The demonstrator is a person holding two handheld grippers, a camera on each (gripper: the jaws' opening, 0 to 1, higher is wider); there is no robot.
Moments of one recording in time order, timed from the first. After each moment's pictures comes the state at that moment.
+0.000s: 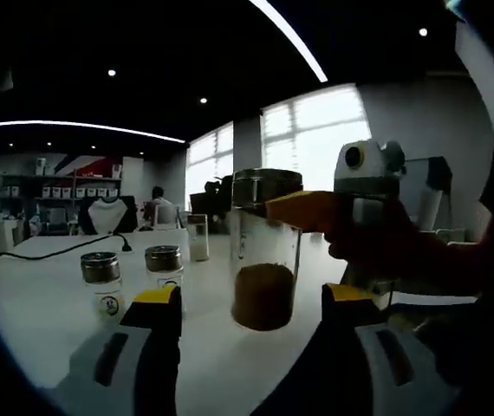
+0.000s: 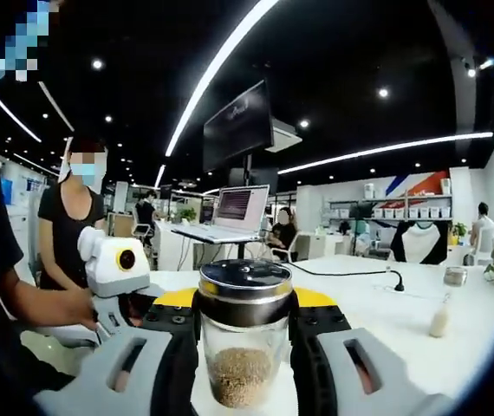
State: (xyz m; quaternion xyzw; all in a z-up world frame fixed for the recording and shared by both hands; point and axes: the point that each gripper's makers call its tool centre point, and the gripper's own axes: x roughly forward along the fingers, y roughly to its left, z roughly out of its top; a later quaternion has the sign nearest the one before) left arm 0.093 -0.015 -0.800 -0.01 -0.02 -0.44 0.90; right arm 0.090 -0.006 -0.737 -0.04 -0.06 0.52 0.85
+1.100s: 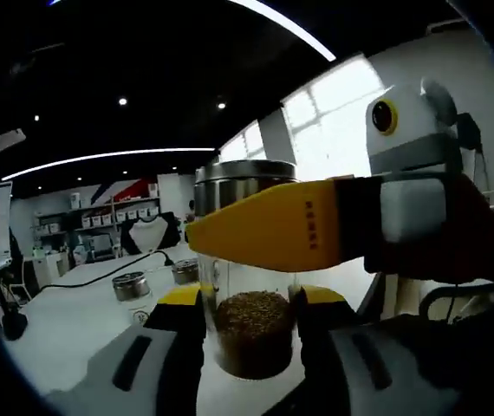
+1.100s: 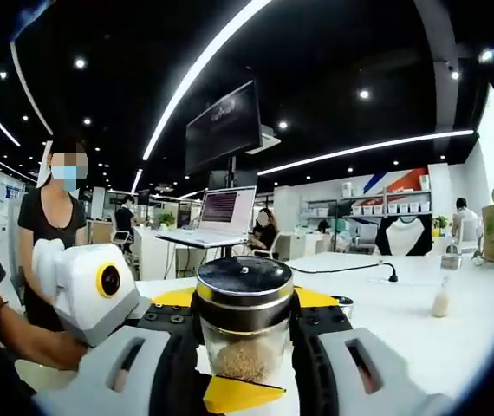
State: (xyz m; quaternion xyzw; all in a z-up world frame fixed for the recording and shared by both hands) left arm 0.099 -0.010 -0.793 0.07 -0.05 -0.34 0.94; right arm 0.083 0.020 -0.741 -0.01 -0.05 0.45 0.89
